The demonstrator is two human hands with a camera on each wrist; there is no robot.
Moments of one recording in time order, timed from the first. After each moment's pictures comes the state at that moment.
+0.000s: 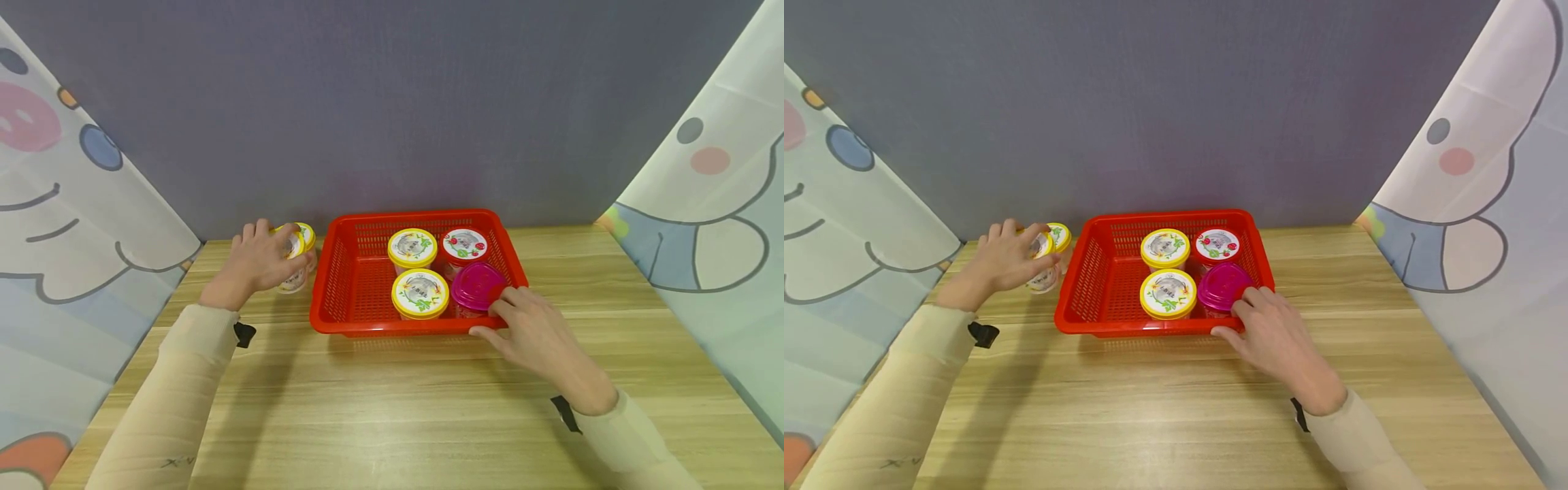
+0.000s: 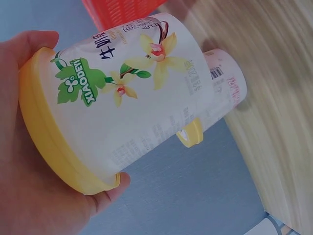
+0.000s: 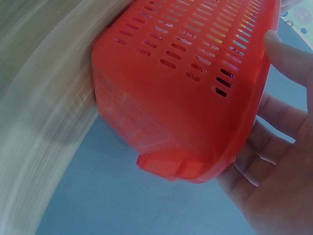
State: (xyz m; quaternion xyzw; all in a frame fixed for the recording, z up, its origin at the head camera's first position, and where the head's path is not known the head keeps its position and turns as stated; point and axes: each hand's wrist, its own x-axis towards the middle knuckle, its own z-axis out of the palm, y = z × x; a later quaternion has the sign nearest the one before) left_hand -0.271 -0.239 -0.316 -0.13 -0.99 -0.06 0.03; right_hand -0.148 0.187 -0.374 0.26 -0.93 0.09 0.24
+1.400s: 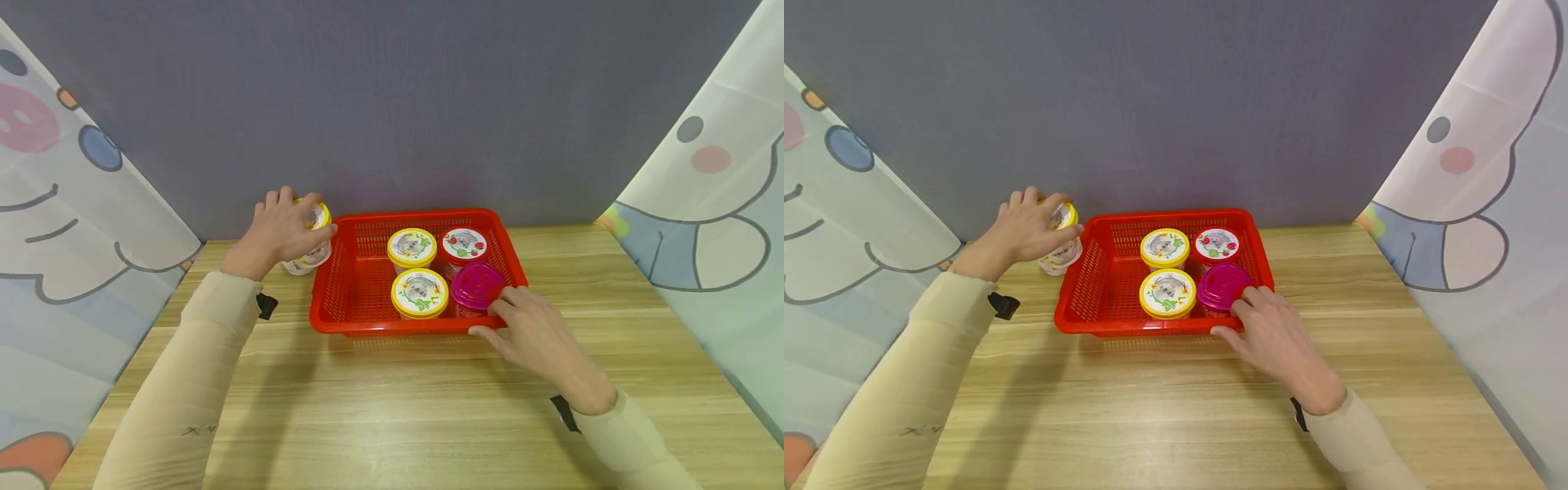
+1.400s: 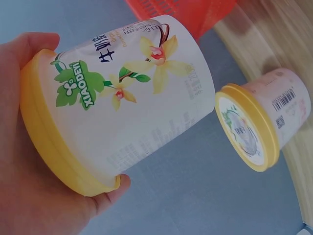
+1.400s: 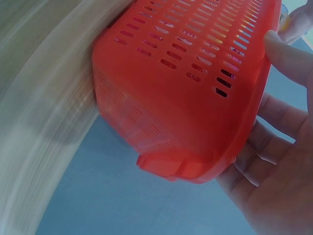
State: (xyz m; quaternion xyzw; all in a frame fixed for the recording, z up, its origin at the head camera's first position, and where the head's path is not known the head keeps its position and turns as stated) left_hand -0.287 -0.193 -0.273 -0.15 -0.99 -0.06 0.04; right_hand -0.148 0.187 -0.374 0.26 -0.93 0.09 0.24
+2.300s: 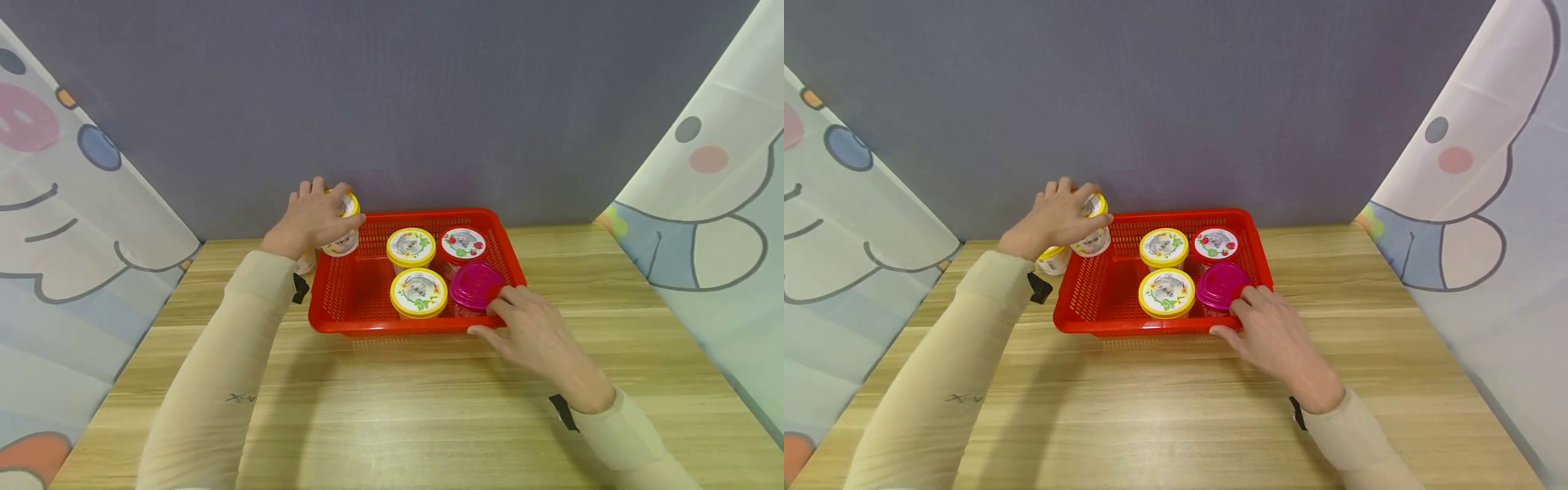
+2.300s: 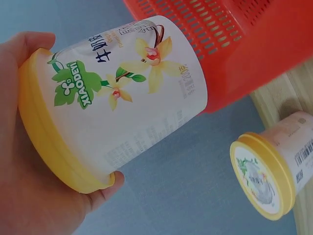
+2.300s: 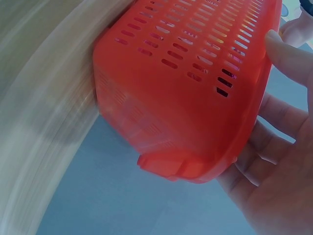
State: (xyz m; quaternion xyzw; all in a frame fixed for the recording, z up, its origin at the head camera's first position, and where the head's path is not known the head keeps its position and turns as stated) left_hand -0.312 -0.150 -0.274 -0.16 -0.98 -0.08 0.02; right_hand -0.148 0.188 -0.374 0.26 -0.93 0.09 0.24
